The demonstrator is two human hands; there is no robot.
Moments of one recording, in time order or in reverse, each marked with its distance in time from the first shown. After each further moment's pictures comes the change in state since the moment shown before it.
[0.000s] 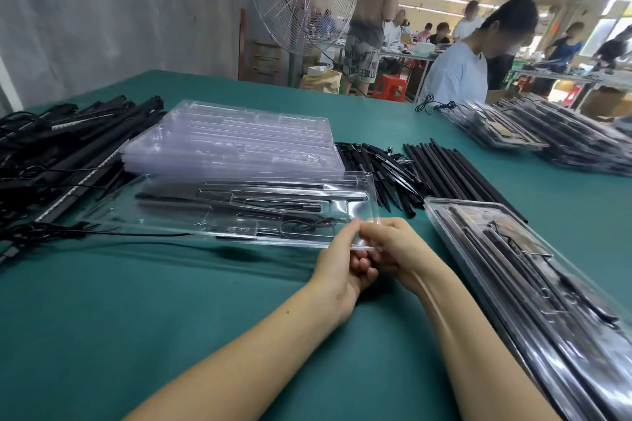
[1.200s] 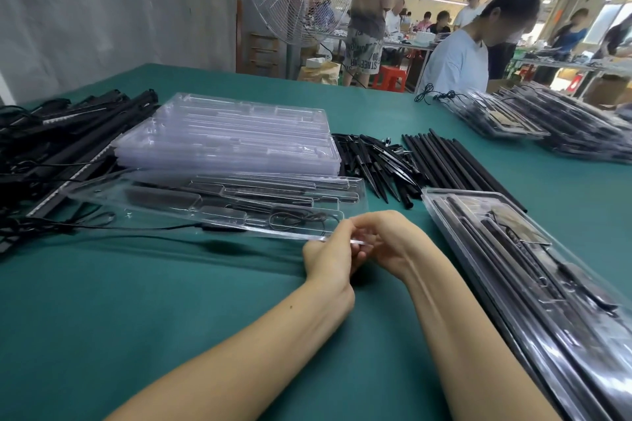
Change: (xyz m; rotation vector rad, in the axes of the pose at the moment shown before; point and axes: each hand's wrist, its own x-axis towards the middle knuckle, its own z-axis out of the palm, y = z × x) left_hand -0.001 -0.007 0.006 -0.010 0.291 0.194; right_hand 0.001 -0.011 0.014 0.151 0.111 0.181
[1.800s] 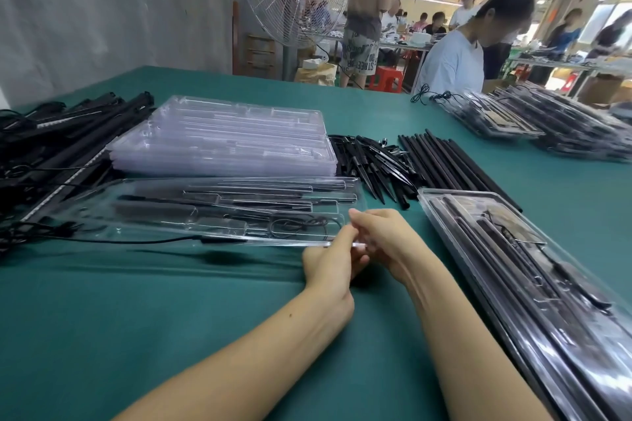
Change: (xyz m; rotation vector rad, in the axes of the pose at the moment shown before) left_hand -0.006 -0.004 -0.001 0.001 -0.028 0.024; right_hand 0.003 0.003 -0.004 -0.173 0.015 -0.143
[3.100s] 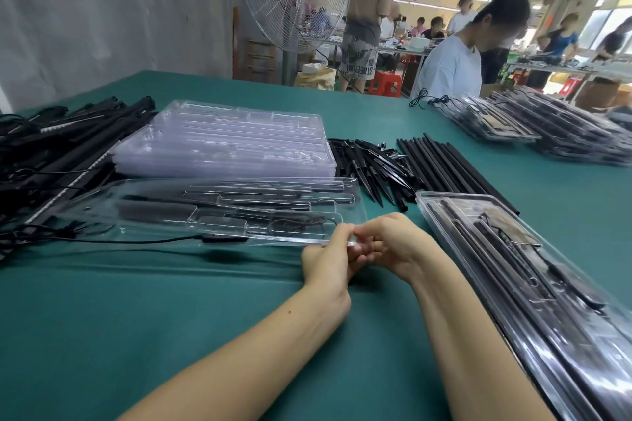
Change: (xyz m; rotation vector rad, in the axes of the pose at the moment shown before) left_hand 0.002 0.004 0.000 -0.022 -0.032 -0.021; right_hand -0.009 -0.007 -0.009 0.058 -0.032 0.132
